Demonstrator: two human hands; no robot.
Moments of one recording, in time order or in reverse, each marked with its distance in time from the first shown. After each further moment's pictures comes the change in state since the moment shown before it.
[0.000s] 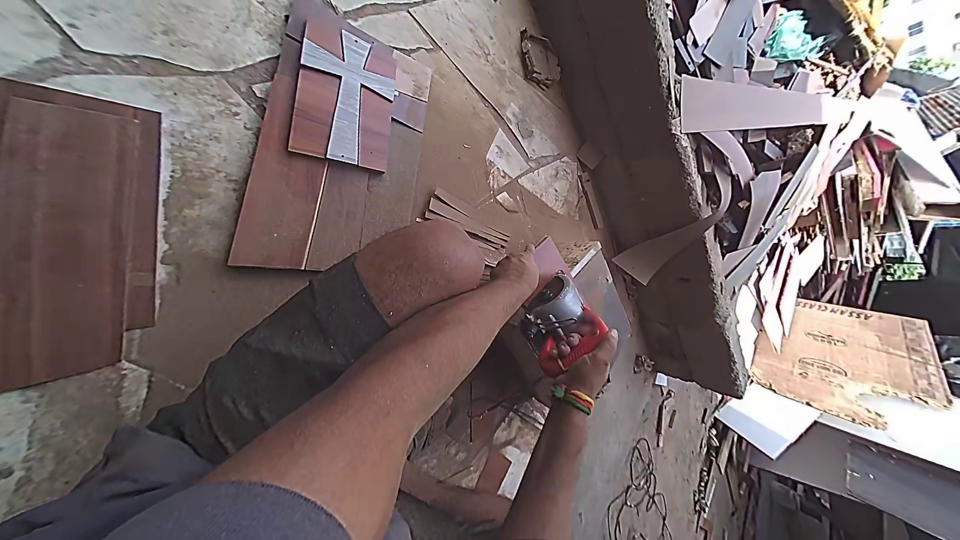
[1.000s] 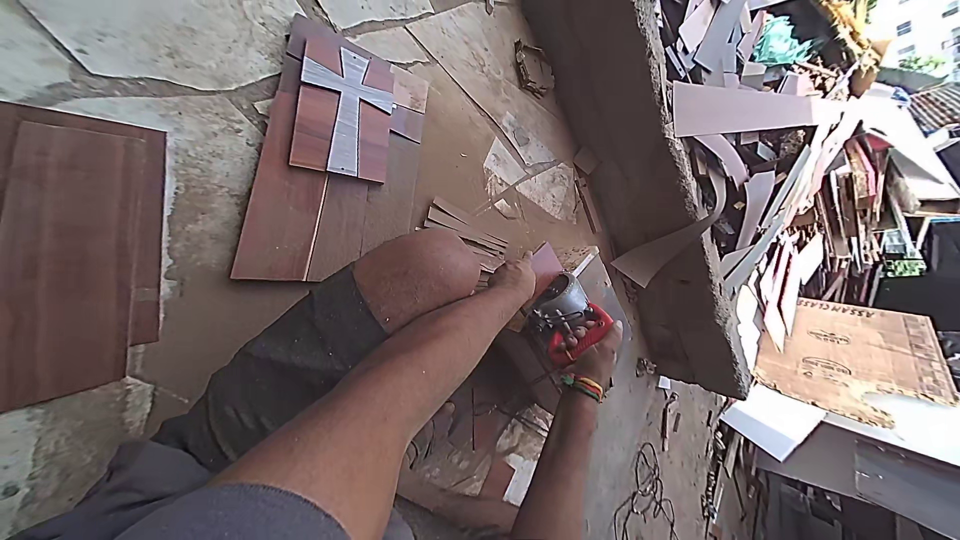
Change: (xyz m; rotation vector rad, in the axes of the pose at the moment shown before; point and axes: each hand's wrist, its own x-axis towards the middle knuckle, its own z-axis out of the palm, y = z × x) left_hand -0.002 -0.004 -0.002 -0.013 -0.021 0.028; right_hand 0.023 -0.012 0.009 -0.042 0.007 -0.031
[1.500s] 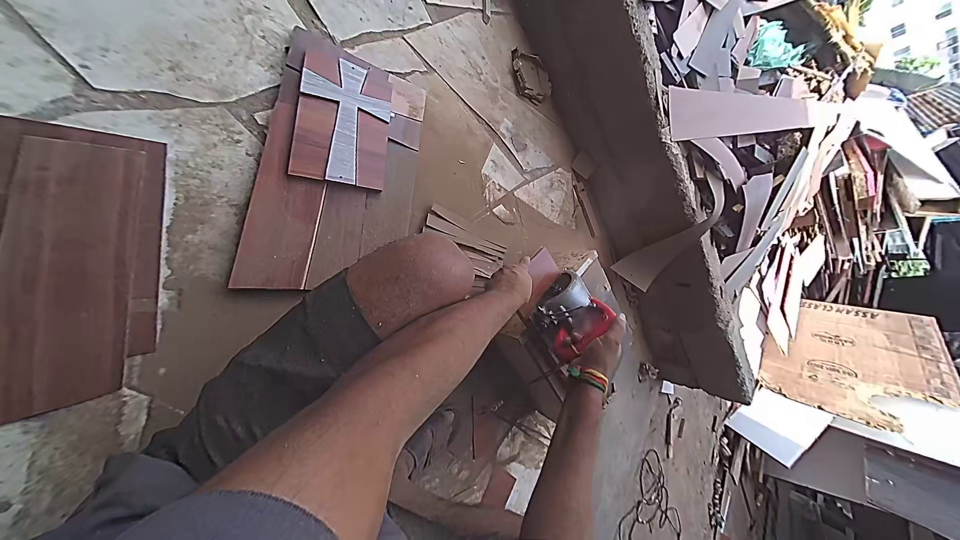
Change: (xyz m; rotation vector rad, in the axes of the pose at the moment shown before) left_hand 0.008 -0.002 0.000 0.059 -0.020 0.022; right_hand 0.017 -0.012 0.010 -0.016 -0.005 -0.010
